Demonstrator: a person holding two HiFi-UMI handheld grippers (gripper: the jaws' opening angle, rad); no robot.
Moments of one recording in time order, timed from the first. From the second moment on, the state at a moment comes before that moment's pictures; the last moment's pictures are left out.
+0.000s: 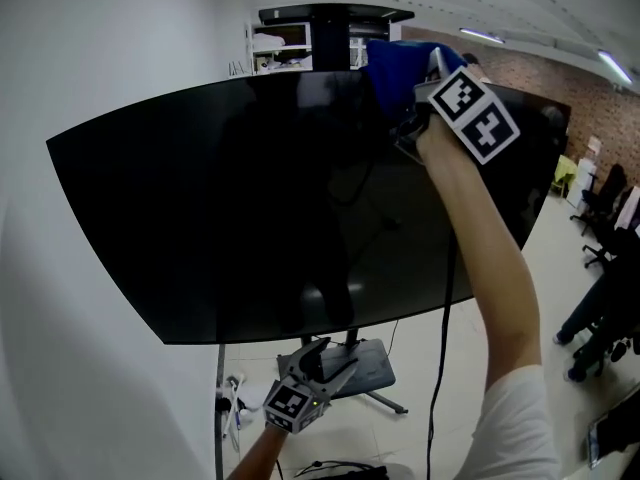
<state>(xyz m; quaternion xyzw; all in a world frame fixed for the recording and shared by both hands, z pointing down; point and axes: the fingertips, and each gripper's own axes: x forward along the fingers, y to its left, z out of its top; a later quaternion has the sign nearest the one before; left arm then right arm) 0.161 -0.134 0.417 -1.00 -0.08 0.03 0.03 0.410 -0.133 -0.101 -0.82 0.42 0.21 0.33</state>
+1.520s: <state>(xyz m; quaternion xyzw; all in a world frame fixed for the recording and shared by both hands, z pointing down) 0.122 -0.192 0.408 -0.98 0.18 0.07 0.02 0.286 -0.080 0.400 -0.82 0.56 0.11 0.00</state>
